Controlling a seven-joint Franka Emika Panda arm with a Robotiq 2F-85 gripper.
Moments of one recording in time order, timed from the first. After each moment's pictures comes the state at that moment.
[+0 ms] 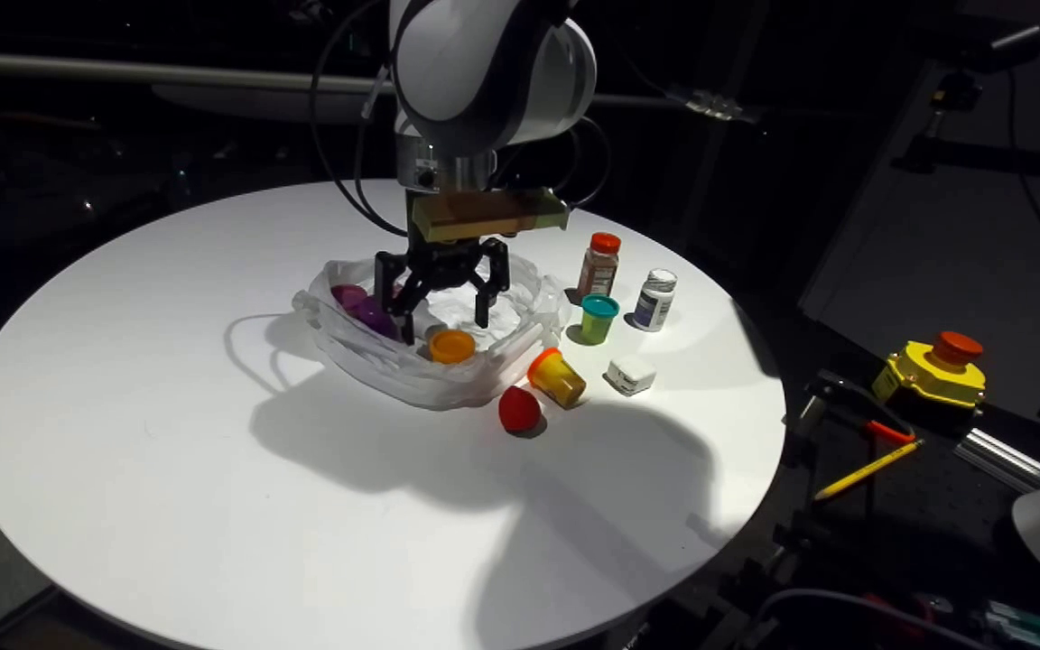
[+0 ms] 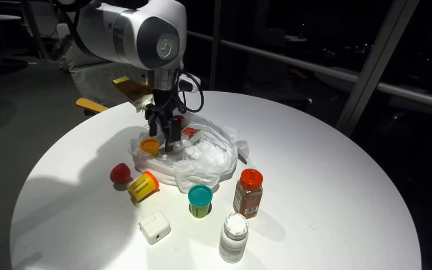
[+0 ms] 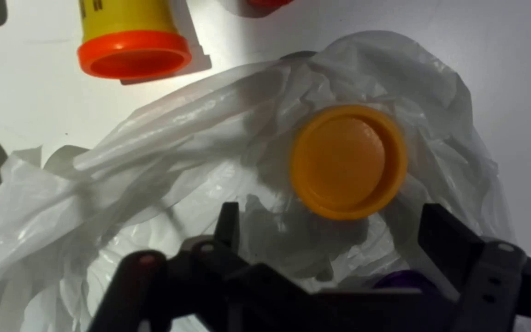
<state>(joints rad) 0.17 0.68 0.01 -1.85 0.06 2.45 0.50</state>
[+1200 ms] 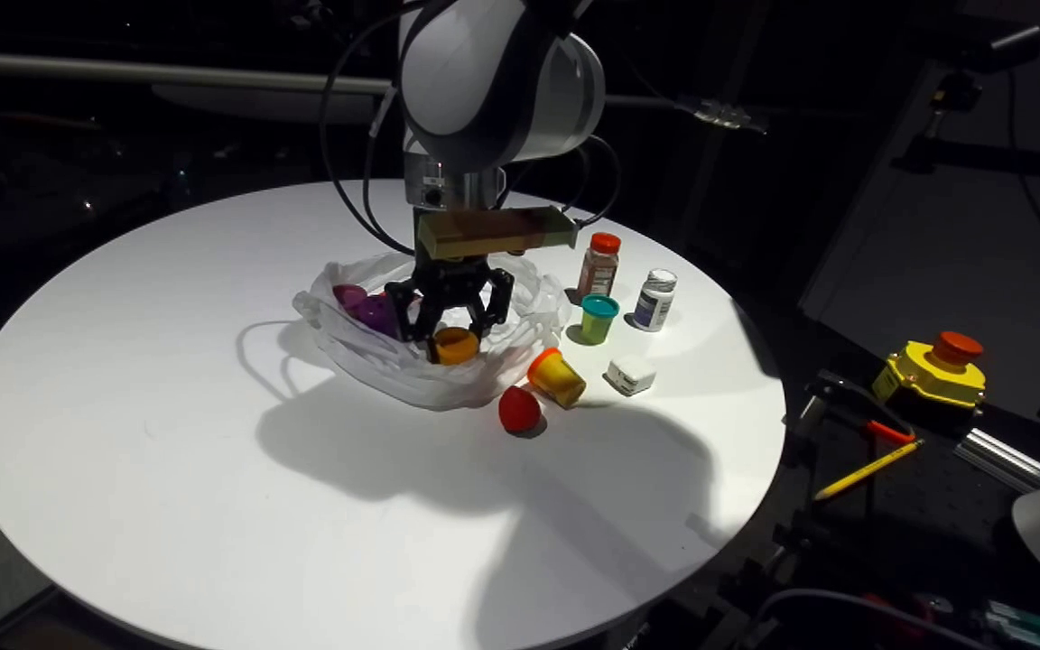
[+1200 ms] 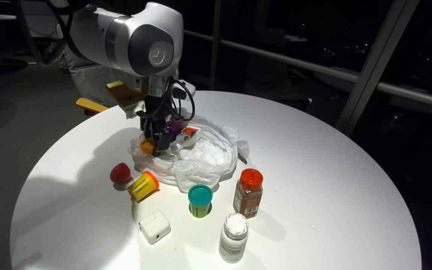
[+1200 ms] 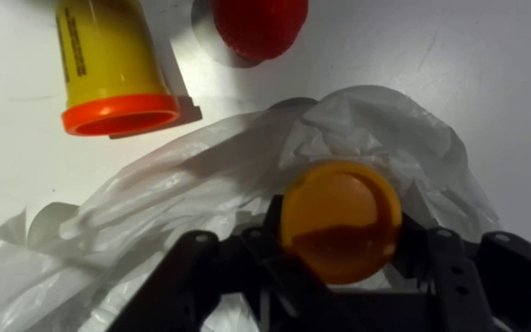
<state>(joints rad) 0.17 0.68 0.02 -1.90 0.11 2.47 0.50</state>
